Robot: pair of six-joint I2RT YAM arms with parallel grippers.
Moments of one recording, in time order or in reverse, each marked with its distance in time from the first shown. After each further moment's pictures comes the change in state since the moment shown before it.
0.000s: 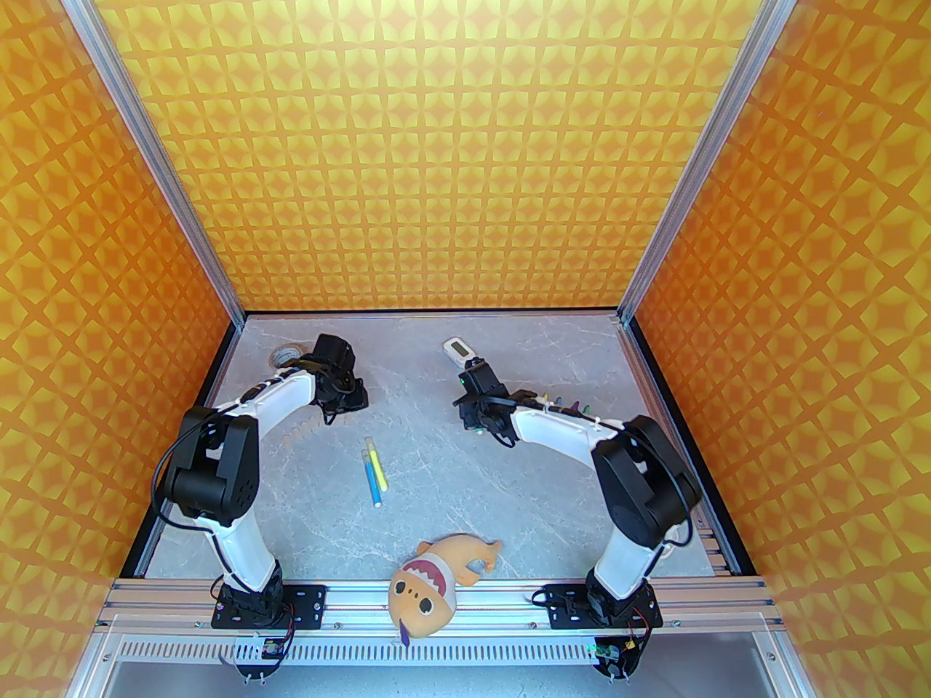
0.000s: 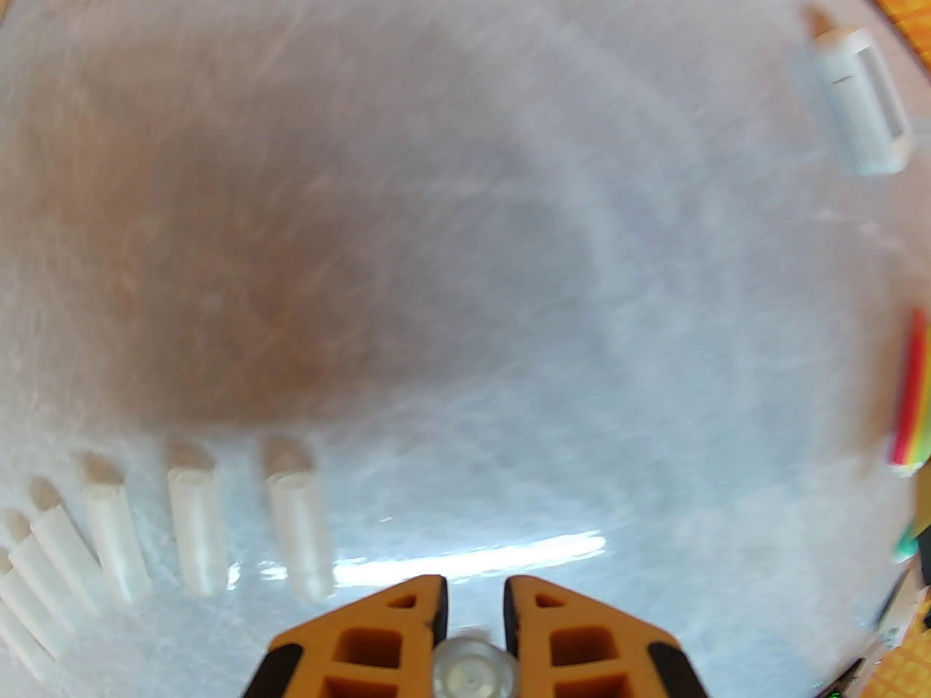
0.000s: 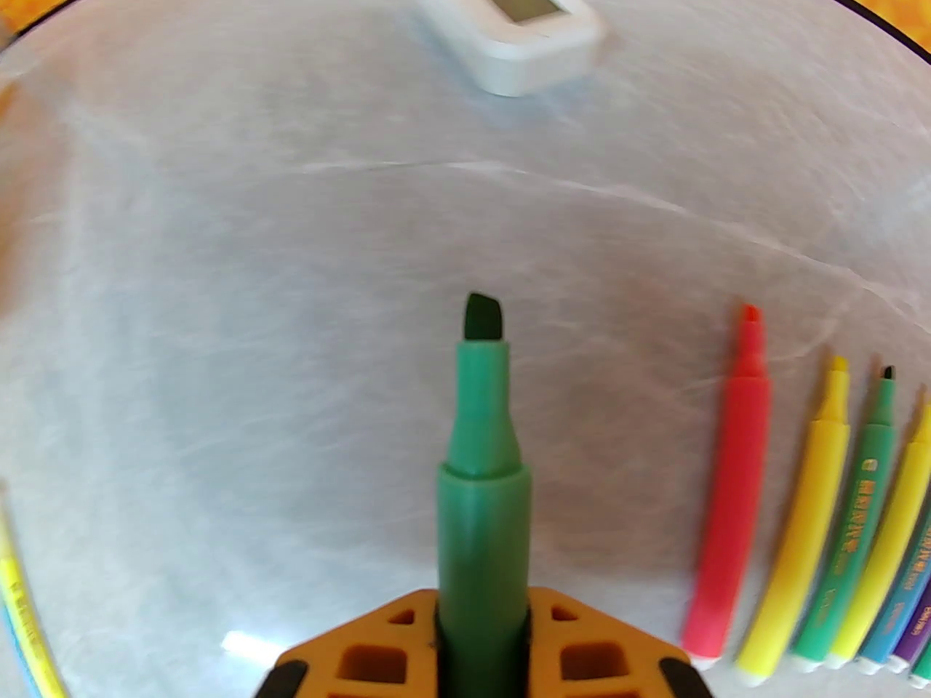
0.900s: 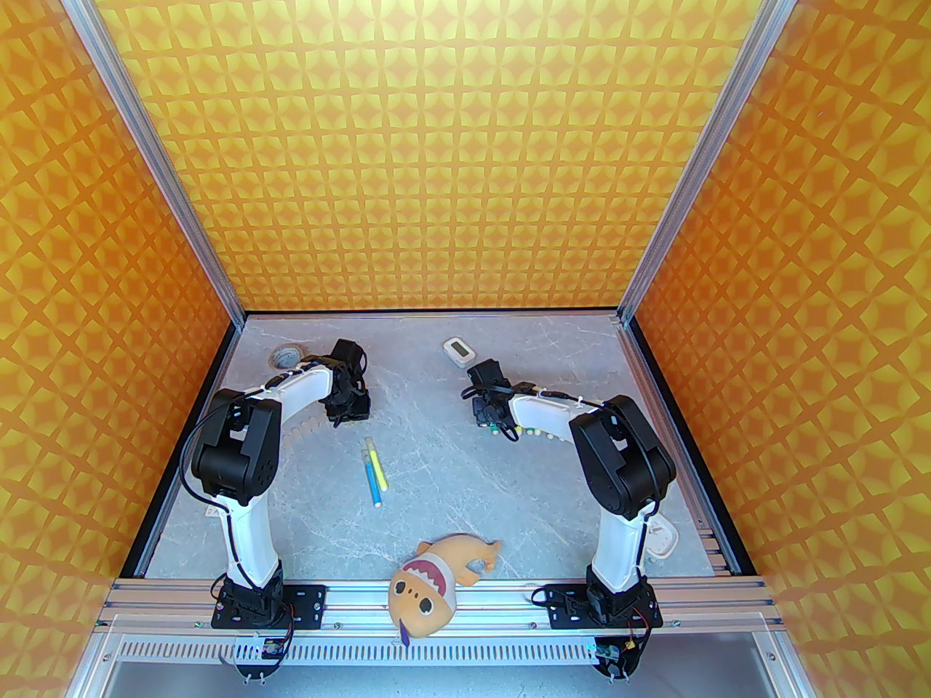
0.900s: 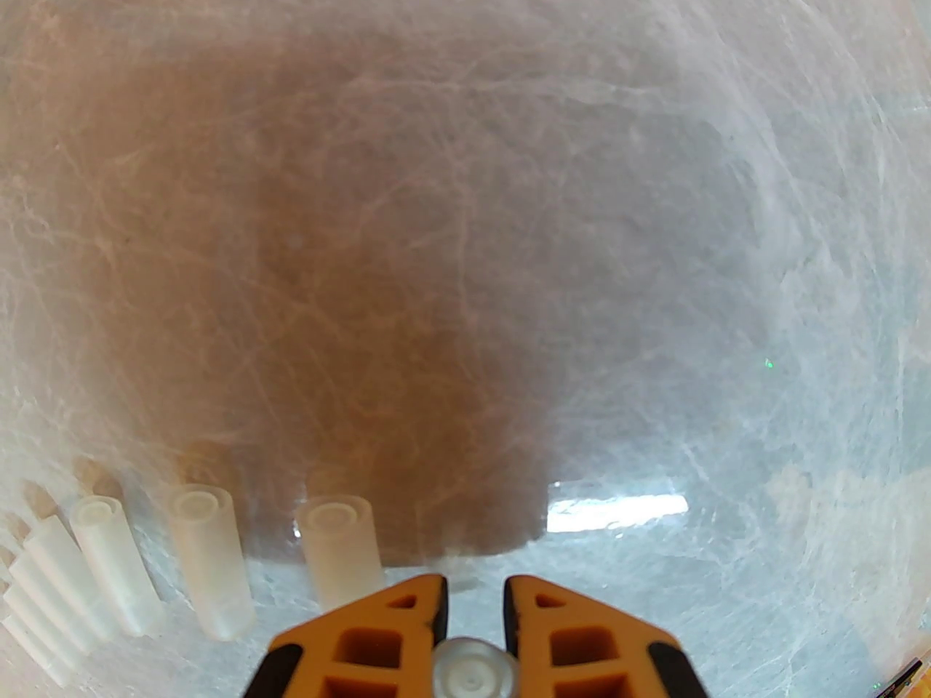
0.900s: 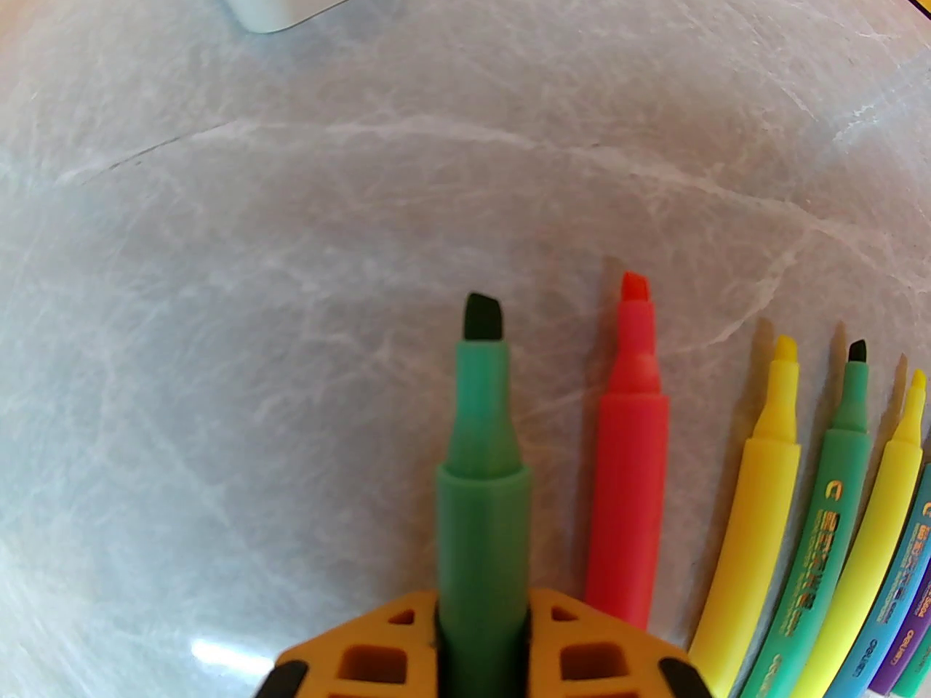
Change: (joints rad) left arm -0.032 0.135 0.097 -0.100 -0.106 0.031; right arm -0.076 0.126 0.040 -0.019 0.042 0.001
